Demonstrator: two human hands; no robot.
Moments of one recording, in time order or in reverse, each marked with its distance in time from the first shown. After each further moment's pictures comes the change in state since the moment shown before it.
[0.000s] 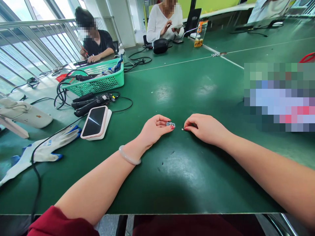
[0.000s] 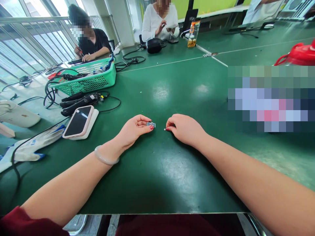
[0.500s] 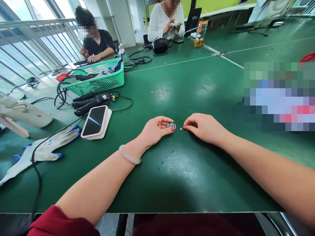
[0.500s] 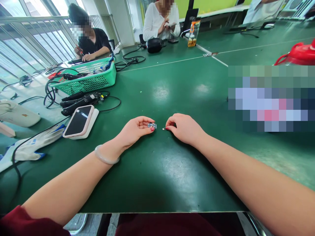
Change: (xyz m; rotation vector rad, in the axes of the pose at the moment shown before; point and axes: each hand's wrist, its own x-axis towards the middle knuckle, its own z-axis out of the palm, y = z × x) left_hand -0.001 0.002 0.000 0.058 -0.087 -0.007; right_hand 0.002 0.001 0.003 0.068 0.036 0.020
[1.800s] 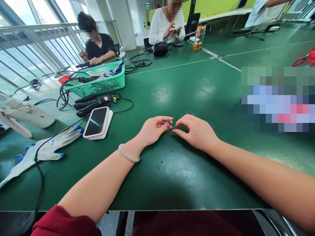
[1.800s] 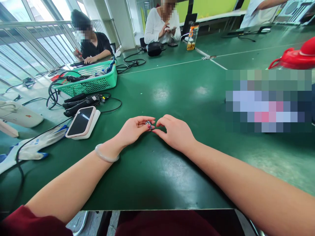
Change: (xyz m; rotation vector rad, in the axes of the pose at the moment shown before) left_hand 0.003 -0.003 -0.012 0.233 -0.066 0.206; right_hand -0.010 -0.034 0.011 -0.015 0.209 -0.130
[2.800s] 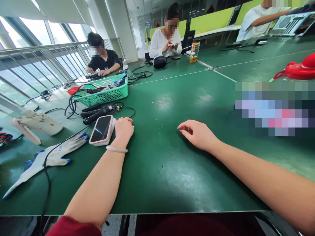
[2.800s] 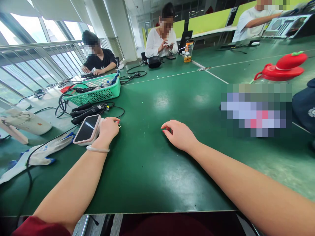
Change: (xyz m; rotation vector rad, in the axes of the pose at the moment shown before) left_hand 0.004 -0.010 -0.101 1.152 0.610 -0.331; right_hand 0.003 0.020 -0.008 0.123 -0.094 0.162
